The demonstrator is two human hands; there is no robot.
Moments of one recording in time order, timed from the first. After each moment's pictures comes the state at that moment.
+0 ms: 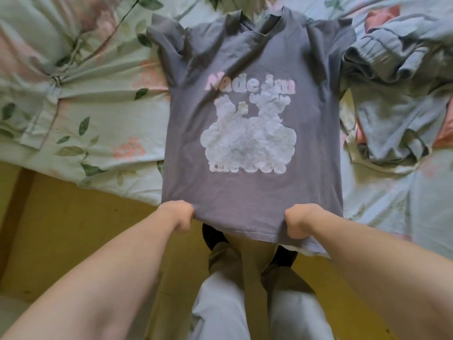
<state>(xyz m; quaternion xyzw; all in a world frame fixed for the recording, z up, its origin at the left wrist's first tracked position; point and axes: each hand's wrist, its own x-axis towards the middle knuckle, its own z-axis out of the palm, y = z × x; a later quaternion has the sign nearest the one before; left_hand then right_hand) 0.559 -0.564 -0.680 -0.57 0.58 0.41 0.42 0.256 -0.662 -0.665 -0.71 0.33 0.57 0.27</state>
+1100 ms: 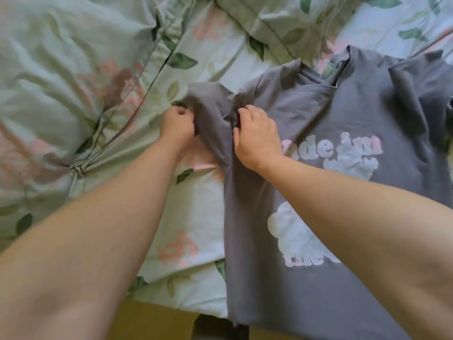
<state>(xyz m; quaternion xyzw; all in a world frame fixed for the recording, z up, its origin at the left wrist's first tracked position) 0.823 -0.907 -0.753 -0.84 0.23 0.41 -0.29 0.612 -0.912 -0.734 -0.79 0.57 -0.03 0.21</state>
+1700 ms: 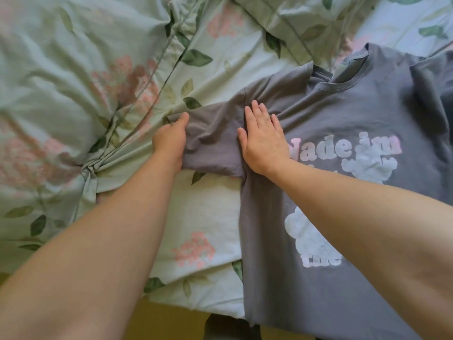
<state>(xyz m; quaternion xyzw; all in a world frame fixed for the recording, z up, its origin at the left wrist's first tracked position) 0.854 -0.870 -0.739 -0.79 0.06 0.48 -0.37 0.633 -0.903 -0.748 -0.80 0.56 0.01 0.22</state>
